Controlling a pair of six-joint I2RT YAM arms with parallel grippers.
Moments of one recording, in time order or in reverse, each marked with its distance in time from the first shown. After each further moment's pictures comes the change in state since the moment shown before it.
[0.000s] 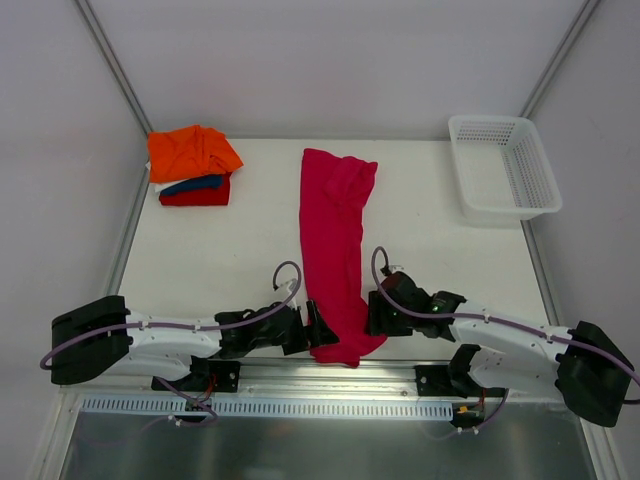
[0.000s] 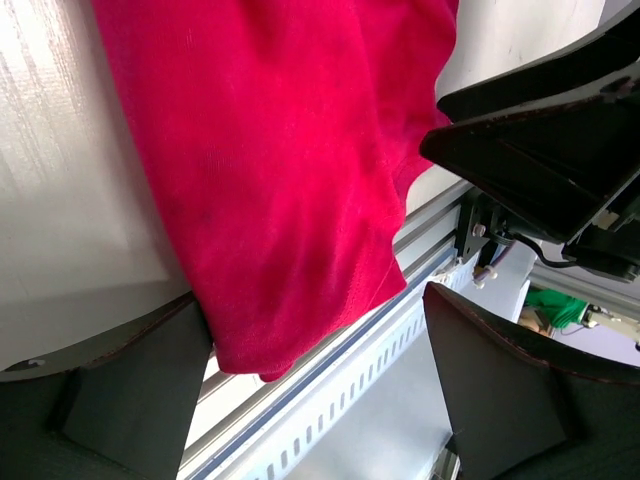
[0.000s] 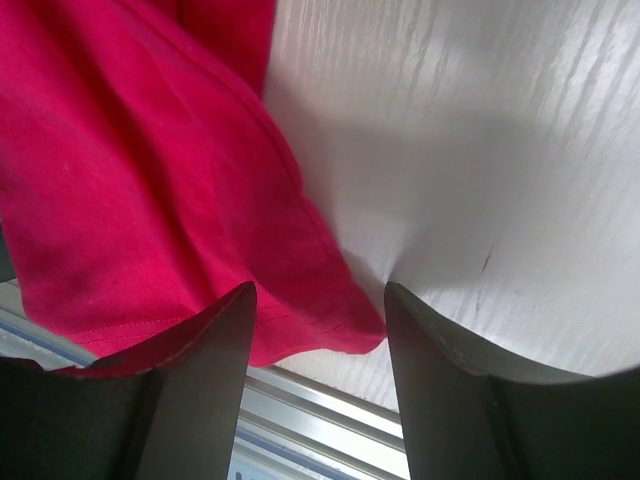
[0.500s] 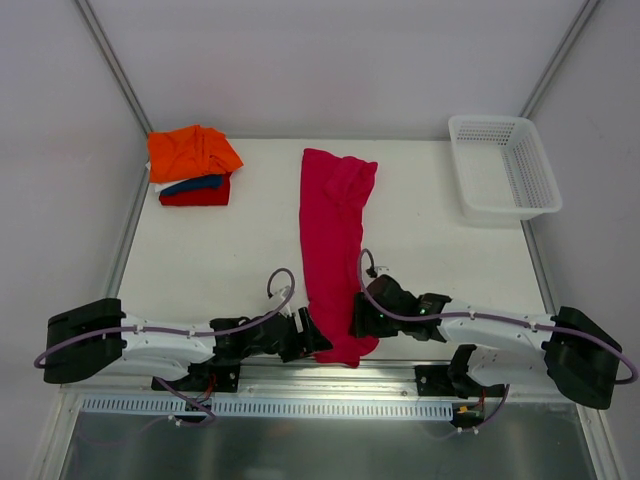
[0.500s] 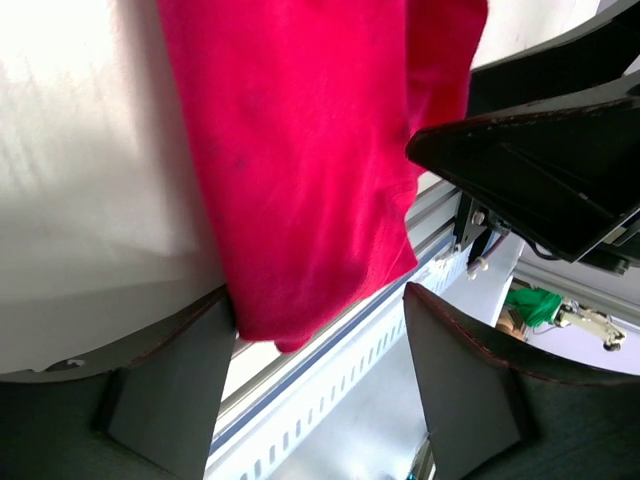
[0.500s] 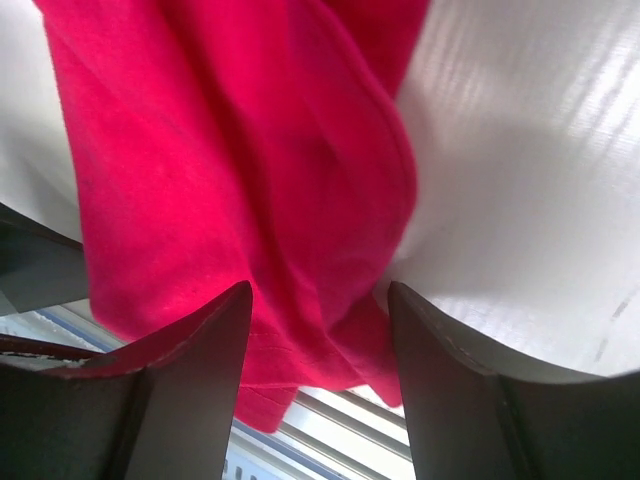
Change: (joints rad) left arm -0.054 -0.034 -0.058 0.022 -0.039 -0.094; right arm 0.108 0.085 0.012 0.139 0.016 0.067
